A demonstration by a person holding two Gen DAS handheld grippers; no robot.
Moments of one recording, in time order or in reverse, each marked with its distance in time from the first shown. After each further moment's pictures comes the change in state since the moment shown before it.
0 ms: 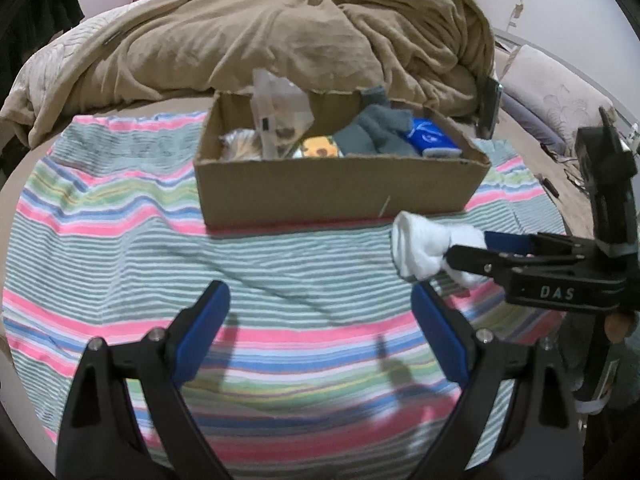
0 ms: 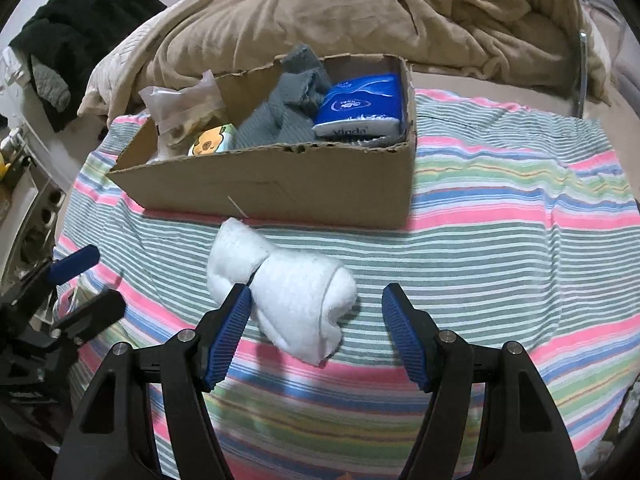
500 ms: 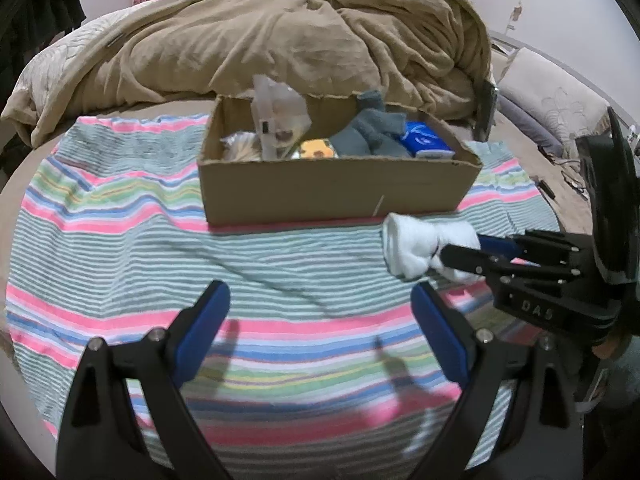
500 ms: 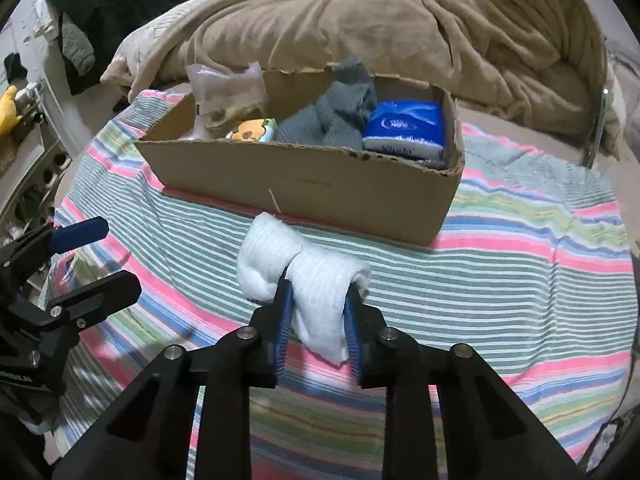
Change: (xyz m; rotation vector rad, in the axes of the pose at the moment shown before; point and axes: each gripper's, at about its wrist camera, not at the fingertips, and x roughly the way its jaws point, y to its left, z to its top) left arm -0.014 -0.001 -0.002 -0.005 -0.018 -0.007; right arm -0.010 0.029 -0.008 -0.159 -0.051 -0.042
